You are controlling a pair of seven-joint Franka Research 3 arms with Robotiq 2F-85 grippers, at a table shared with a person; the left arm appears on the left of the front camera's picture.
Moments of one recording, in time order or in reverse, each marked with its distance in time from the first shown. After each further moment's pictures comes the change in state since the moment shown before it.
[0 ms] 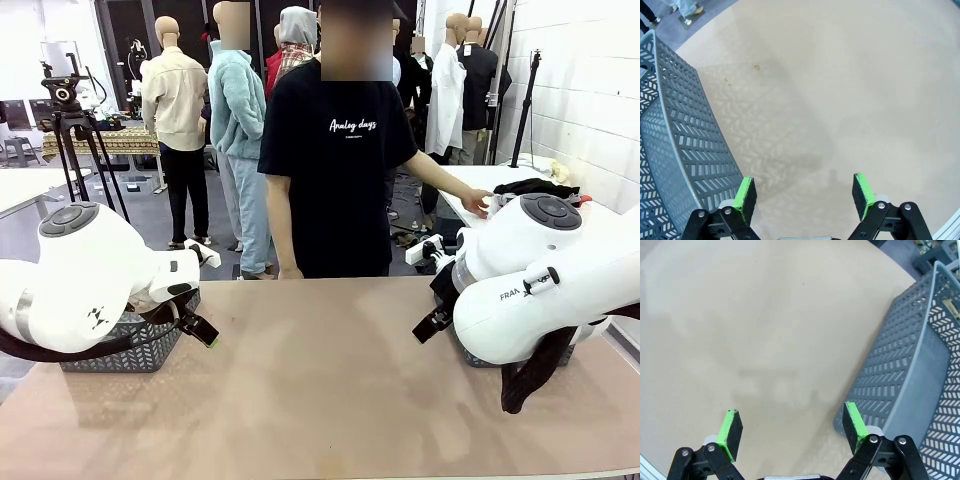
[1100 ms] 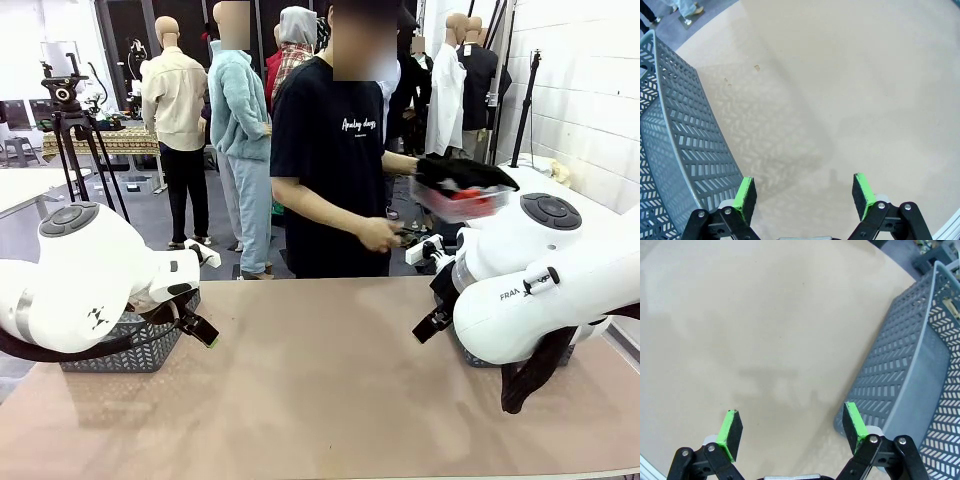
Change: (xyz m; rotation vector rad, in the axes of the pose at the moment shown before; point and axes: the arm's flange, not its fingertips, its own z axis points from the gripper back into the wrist) left arm 0.000 0.000 0.000 0.000 0.000 0.000; right arm 0.000 0.000 0.000 0.000 0.000 0.000
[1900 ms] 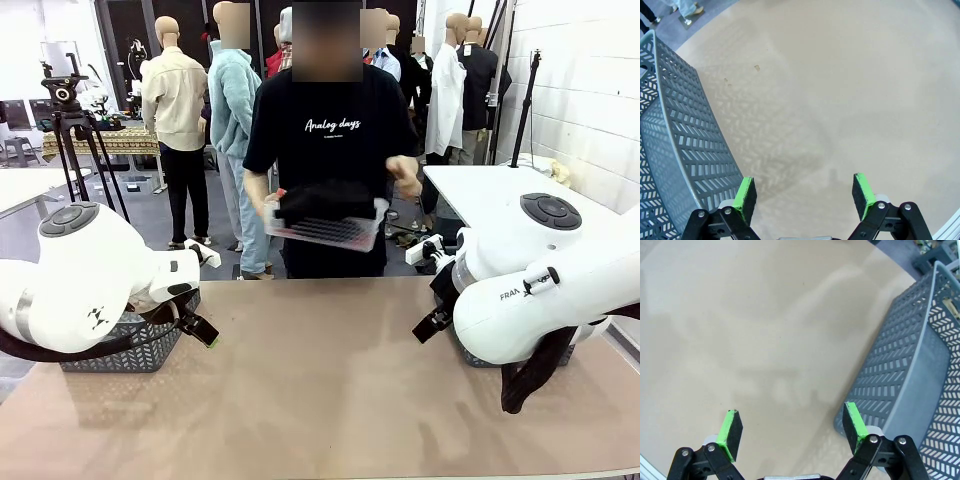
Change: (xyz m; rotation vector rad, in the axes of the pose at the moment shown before) left arm 0.000 0.000 0.000 0.000 0.000 0.000; right arm 0.000 0.000 0.000 0.000 0.000 0.000
